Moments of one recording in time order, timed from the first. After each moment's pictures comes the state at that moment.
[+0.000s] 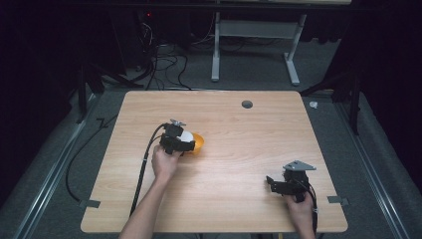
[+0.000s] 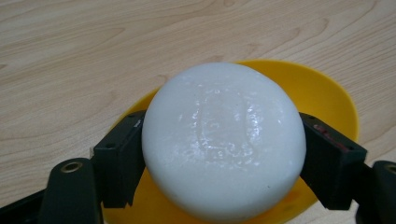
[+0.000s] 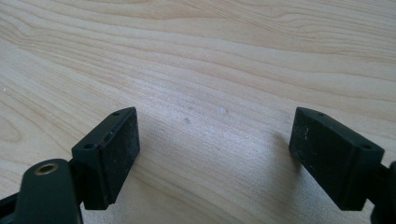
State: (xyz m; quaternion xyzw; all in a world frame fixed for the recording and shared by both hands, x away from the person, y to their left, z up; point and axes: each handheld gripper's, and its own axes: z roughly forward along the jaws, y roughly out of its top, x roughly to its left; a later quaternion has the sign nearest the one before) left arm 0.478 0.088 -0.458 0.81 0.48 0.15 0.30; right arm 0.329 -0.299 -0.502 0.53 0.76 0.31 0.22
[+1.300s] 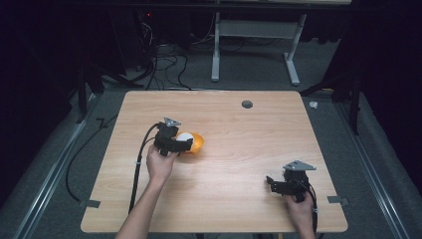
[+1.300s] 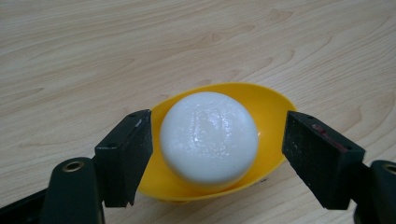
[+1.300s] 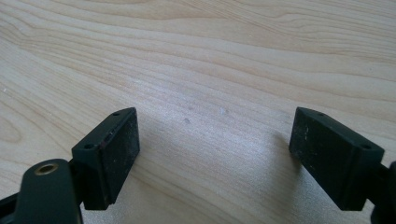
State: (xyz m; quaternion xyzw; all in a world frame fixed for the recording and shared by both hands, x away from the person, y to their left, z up) left arm 0.451 0.102 -0.422 0.79 0.47 0.17 0.36; right arm 0.329 -0.300 -0.502 0.53 0.76 0.31 0.22
